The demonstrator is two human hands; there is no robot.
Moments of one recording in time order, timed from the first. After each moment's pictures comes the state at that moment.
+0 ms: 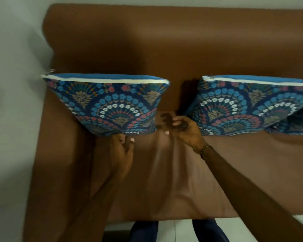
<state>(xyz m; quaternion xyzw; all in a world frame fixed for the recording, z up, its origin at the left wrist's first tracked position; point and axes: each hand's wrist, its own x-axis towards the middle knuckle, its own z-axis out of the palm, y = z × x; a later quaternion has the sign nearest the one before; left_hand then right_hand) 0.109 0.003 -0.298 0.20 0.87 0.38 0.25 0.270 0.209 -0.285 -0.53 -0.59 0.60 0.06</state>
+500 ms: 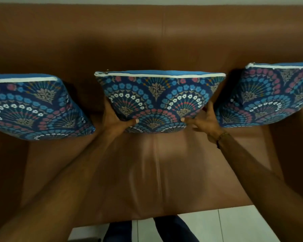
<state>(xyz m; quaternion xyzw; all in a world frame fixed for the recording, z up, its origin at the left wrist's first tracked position) 0.263 0.223 -0.281 0.26 0.81 0.38 0.35 0.530 0.385 -0.244 -0.61 -0.52 0.59 0.13</state>
